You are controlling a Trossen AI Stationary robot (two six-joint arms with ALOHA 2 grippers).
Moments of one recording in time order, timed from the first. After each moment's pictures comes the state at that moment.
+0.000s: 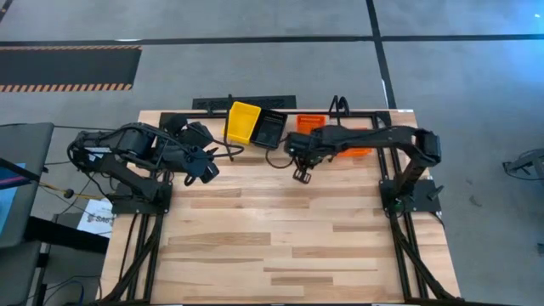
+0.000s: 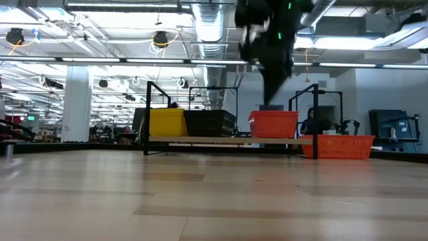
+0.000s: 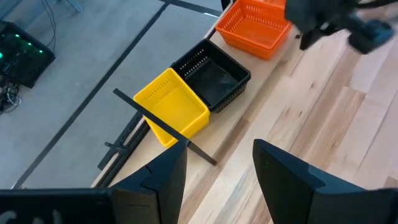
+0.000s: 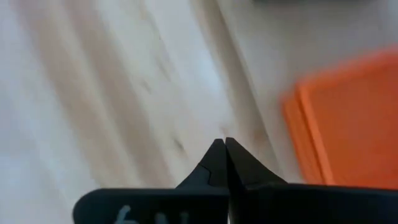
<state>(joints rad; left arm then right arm) -0.22 1.39 1.85 -1.57 -0.71 -0.59 -0.19 1.71 1.40 -0.93 0.15 0.20</state>
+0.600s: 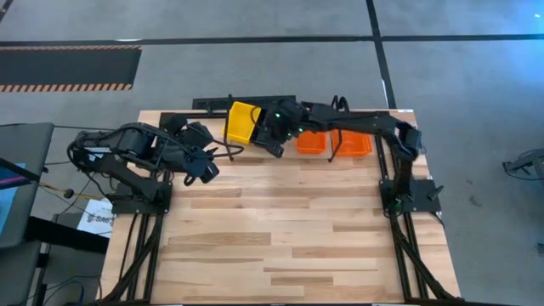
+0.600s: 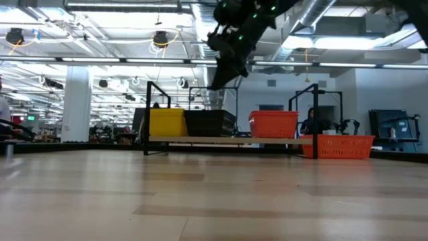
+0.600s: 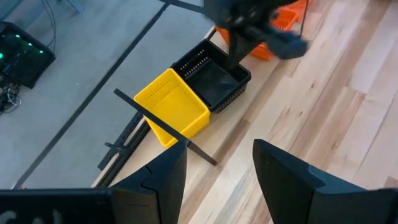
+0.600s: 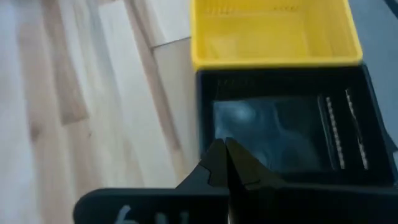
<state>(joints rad) -0.22 1.39 1.85 -1.57 -0.71 -0.59 -0.34 1.92 1.70 -0.66 0.00 0.00</state>
